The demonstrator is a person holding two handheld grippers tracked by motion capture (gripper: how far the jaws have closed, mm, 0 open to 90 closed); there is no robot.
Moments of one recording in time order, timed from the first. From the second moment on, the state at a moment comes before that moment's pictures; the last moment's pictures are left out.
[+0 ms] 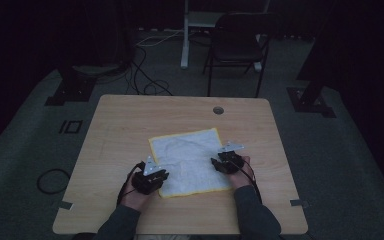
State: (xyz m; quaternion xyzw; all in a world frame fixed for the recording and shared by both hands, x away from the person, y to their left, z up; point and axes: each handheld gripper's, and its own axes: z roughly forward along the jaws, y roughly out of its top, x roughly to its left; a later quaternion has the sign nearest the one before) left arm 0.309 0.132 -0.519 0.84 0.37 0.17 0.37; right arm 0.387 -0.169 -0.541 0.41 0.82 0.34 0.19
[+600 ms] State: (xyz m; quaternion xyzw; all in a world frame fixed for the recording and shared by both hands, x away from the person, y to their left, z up) left arm 0.317 0.133 -0.537 0.85 0.37 0.16 0.34; right arm 0.364 -0.178 -0.539 0.43 0.82 0.34 0.18
